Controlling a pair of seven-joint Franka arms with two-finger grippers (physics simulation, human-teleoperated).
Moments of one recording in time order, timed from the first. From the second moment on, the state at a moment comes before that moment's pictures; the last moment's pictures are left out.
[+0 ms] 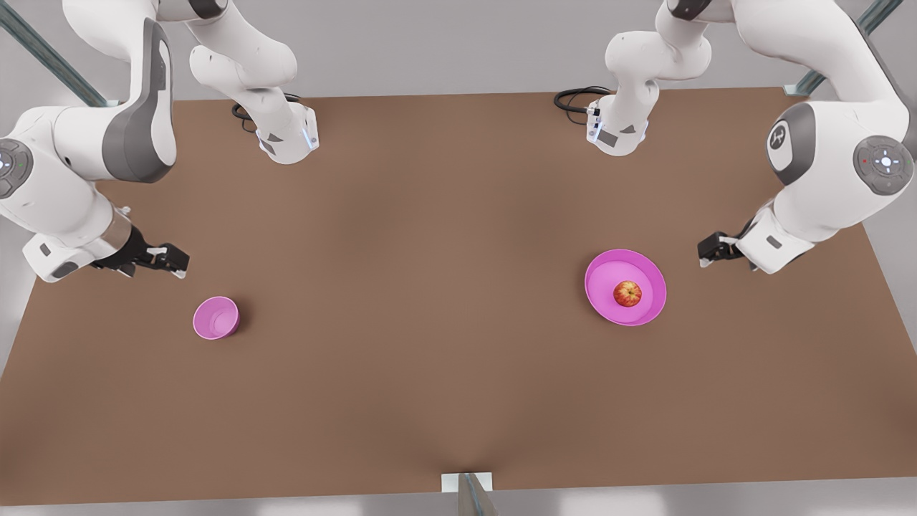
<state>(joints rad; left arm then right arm) -0.11 0.21 0.06 -1.40 -0.01 1.59 0.05 0.01 0.13 -0.01 -1.49 -0.06 1.64 0.04</state>
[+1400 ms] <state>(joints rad) -0.21 0.33 0.06 -2.43 -0.05 2.96 0.08 0.01 0.14 -0.02 -1.48 -0.06 1.64 0.06</state>
